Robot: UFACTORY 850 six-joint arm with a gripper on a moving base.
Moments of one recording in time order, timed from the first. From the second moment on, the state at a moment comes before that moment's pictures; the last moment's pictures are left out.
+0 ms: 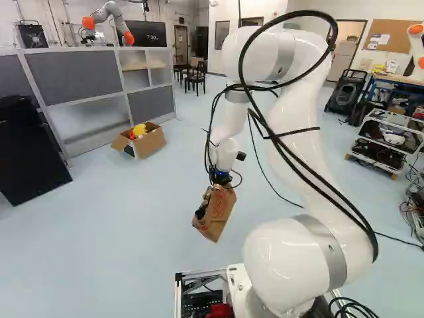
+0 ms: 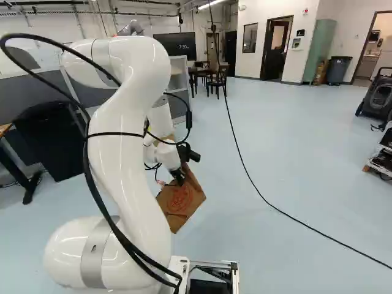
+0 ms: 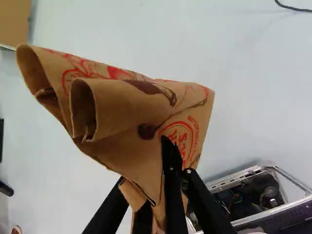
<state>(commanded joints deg) 5.5 -36.7 -43.6 0.0 12.1 36.5</state>
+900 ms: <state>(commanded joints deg) 4.1 -23.4 -33.9 0.0 21.7 27.2</state>
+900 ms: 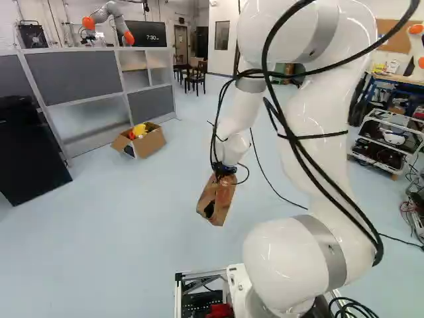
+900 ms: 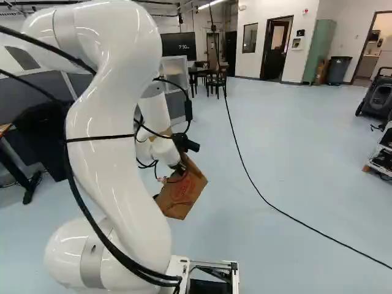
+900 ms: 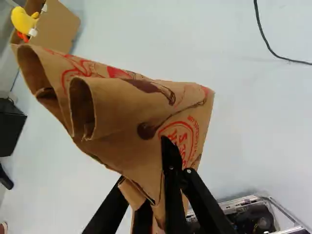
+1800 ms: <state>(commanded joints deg) 1.7 0.1 -16.7 0.0 38.5 11.0</state>
